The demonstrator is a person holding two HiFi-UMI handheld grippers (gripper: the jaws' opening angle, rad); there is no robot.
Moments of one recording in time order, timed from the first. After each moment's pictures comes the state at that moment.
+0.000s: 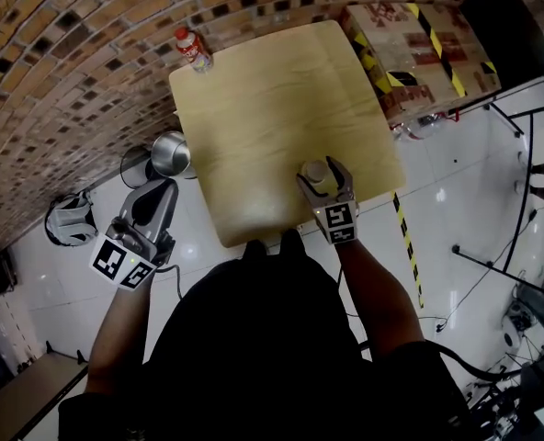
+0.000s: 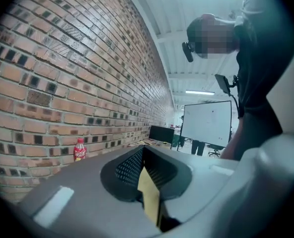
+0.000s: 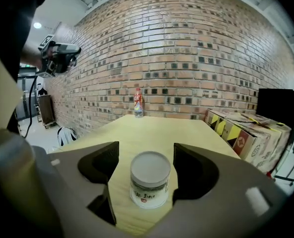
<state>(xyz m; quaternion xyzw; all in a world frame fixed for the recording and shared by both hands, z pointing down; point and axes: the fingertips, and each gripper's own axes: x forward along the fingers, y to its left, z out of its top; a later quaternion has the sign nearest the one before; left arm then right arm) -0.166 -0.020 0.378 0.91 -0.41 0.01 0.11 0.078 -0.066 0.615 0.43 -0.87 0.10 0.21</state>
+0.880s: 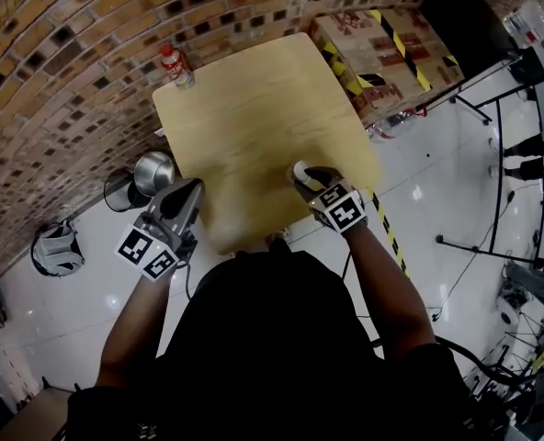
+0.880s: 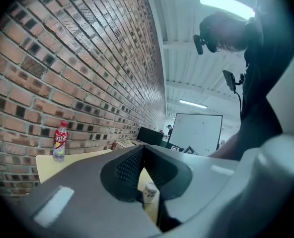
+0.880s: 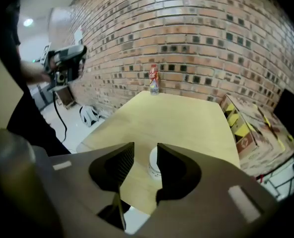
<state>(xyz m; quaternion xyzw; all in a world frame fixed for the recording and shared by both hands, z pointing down) -0.124 -0.028 0.416 0.92 -0.34 -0.04 0.17 0.081 -0.039 0.589 0.32 -0.84 0.20 0.38</state>
